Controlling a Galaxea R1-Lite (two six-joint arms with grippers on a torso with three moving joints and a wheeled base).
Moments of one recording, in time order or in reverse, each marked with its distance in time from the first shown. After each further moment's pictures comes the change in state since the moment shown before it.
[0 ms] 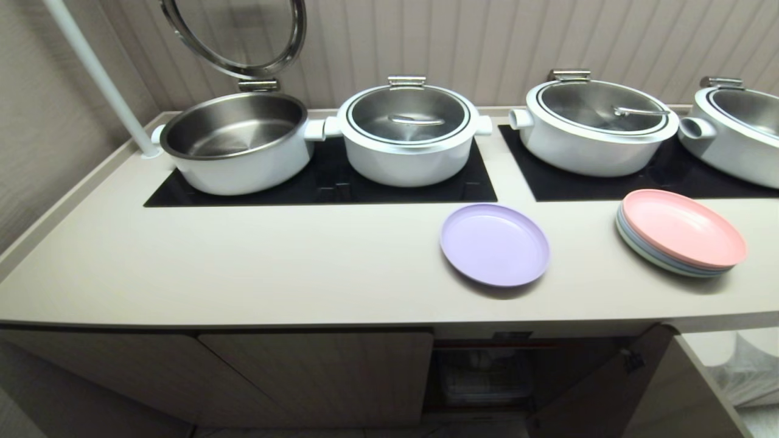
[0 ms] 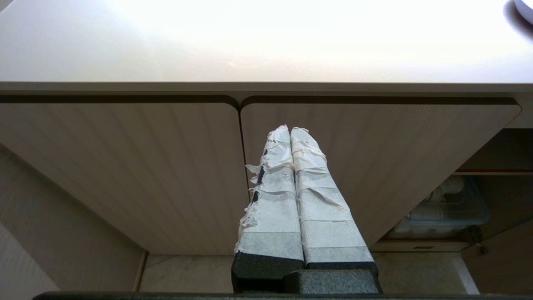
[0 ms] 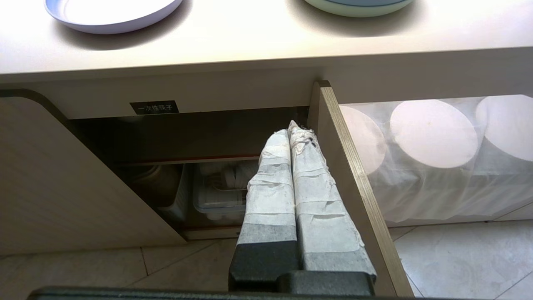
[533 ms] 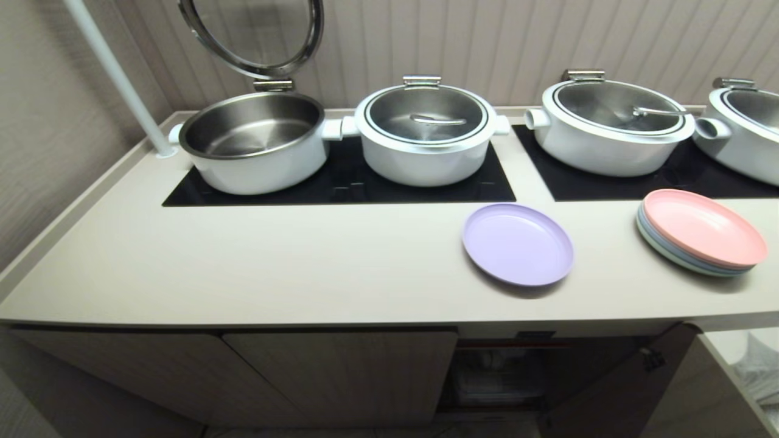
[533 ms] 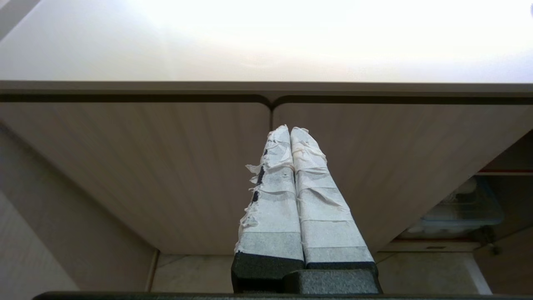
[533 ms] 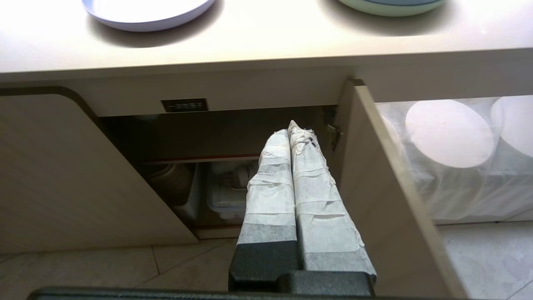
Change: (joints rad) left arm 0.000 0.000 0.000 0.000 0.000 0.000; right arm -0.001 0.000 0.000 0.000 0.000 0.000
